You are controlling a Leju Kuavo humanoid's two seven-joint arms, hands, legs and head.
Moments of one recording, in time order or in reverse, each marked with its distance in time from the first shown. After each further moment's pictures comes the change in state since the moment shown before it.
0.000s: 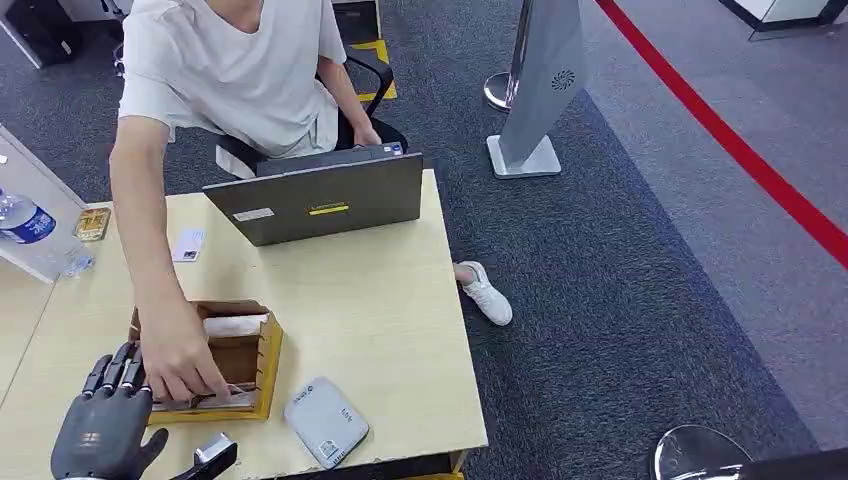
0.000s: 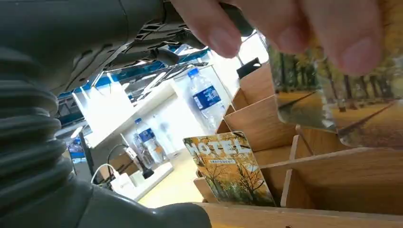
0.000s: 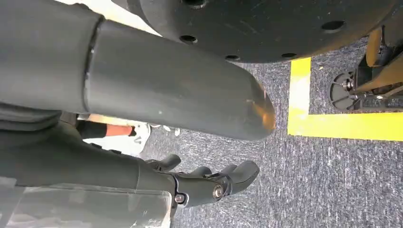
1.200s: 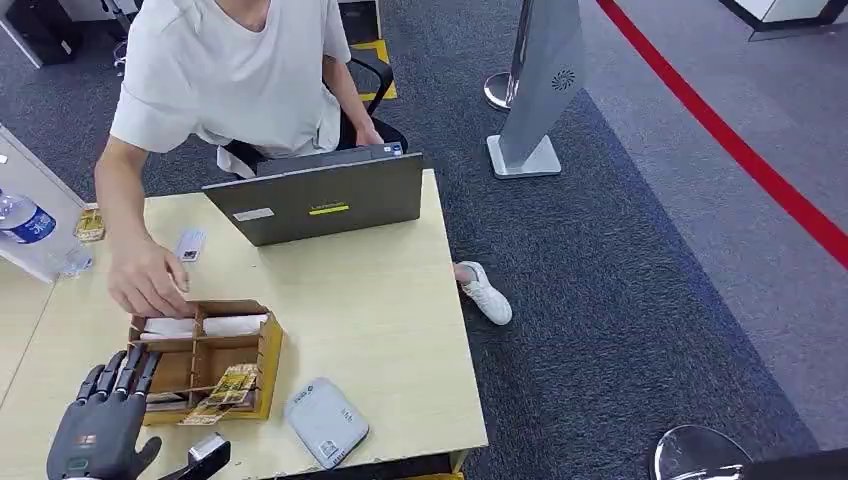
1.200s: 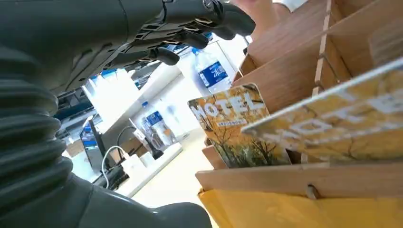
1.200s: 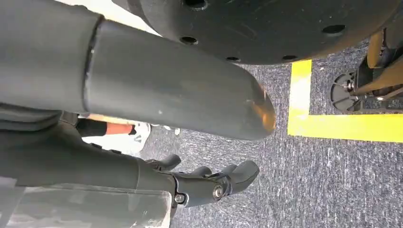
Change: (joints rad) left arm 0.001 -0.012 0.032 0.050 0.025 -0.034 0.012; right arm 0.000 0.000 0.000 0.000 0.010 0.009 -0.001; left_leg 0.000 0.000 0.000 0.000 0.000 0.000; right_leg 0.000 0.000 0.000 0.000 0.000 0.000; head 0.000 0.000
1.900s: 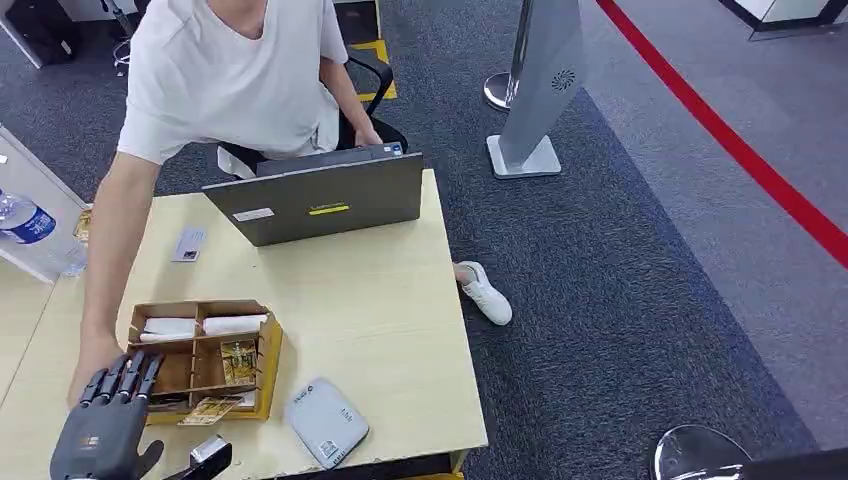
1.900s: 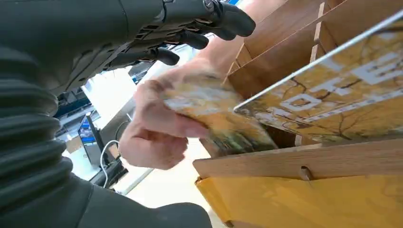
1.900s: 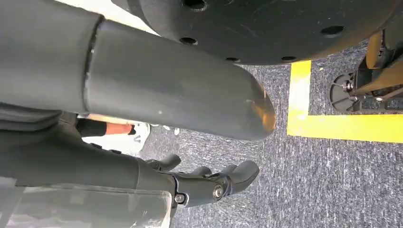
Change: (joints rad) left arm 0.001 -0.004 0.000 0.010 0.012 -0.010 -0.003; right arm 0.000 0.000 0.000 0.000 0.000 0.001 -0.002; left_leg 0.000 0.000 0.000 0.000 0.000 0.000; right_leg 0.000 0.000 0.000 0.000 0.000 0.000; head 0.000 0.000
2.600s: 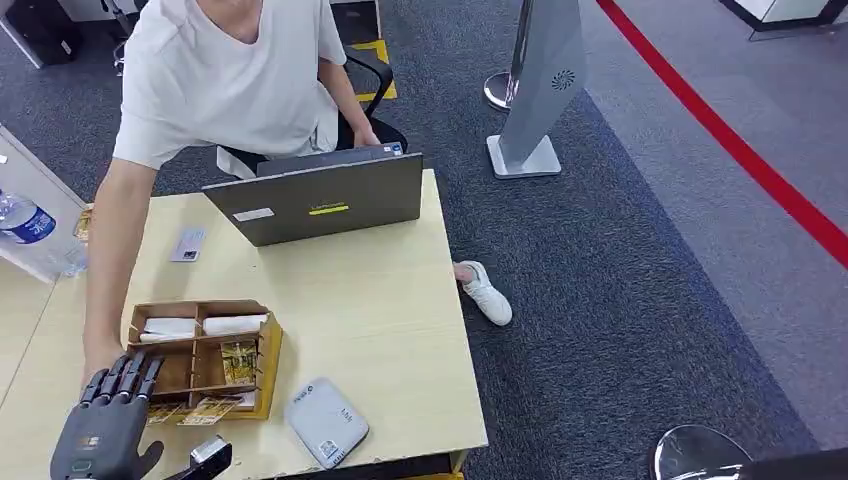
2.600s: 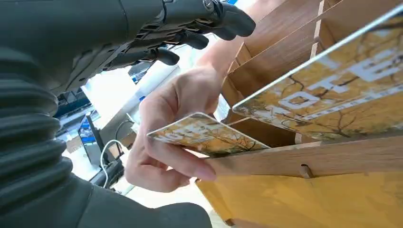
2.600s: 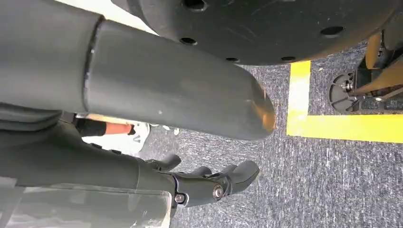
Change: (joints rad) left arm 0.000 0.000 0.000 0.000 0.000 -0.005 0.000; right arm 0.000 0.000 0.000 0.000 0.000 0.000 -0.002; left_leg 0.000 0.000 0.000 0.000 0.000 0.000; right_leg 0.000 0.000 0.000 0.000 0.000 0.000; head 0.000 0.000
